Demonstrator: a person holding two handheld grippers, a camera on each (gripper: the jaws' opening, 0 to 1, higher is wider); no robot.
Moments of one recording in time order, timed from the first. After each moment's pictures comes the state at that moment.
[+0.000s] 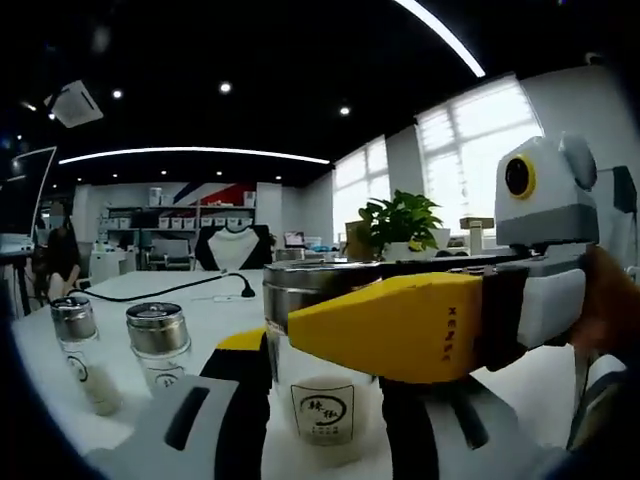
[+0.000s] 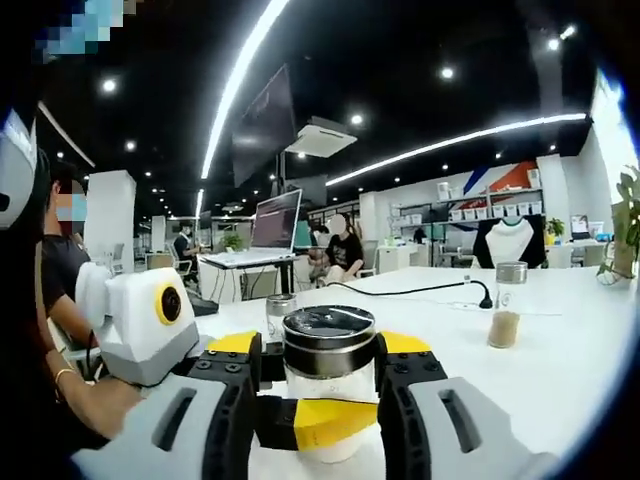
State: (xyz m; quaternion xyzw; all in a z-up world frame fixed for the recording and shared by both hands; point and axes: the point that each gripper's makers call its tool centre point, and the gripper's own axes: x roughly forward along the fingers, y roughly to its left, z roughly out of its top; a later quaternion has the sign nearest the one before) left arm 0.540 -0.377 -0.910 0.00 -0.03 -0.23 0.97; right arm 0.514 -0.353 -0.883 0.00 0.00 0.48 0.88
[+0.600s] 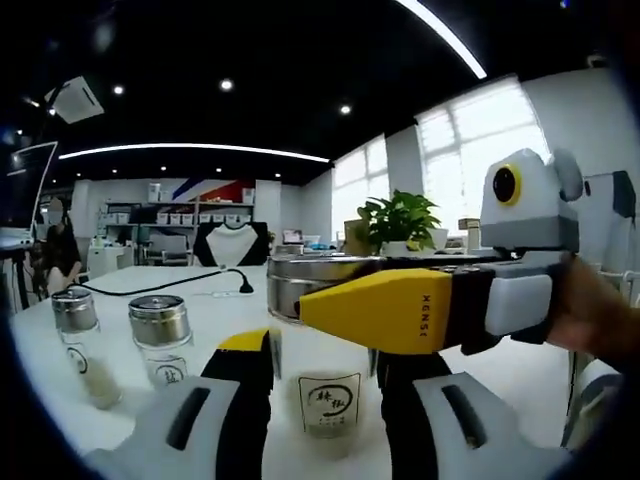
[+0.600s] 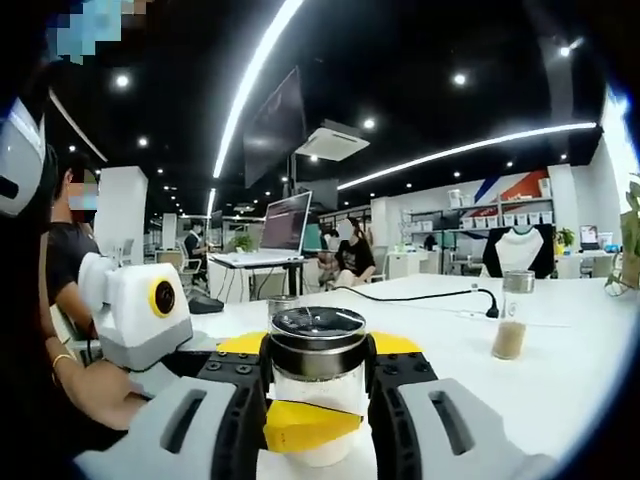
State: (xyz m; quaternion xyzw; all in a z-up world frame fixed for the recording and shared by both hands) left arm 0.536 -0.371 -0.915 -0.02 -0.02 -0.24 0.97; right arm 0.519 -0.355 -0.883 0.00 -0.02 0.52 0.85
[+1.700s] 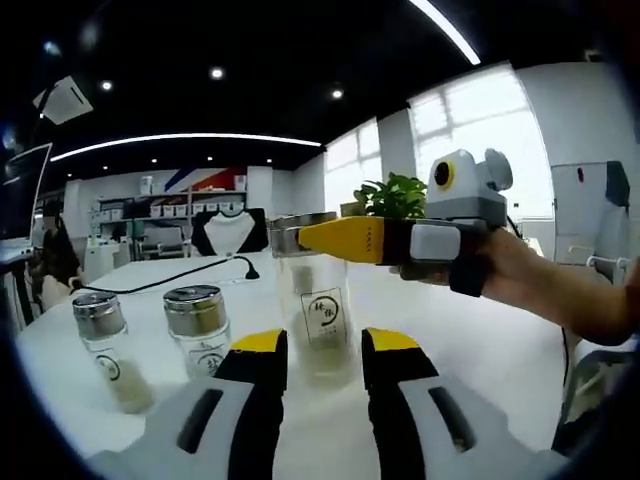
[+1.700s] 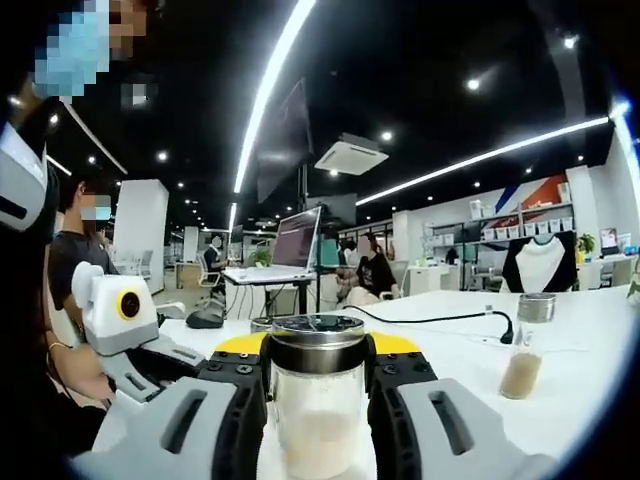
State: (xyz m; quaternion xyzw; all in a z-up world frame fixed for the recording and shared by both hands) left arm 0.526 -0.343 -0.923 0.02 0.02 -0.26 0.97; right arm 0.569 -0.344 -0.864 0.02 -0.04 0.56 0.83
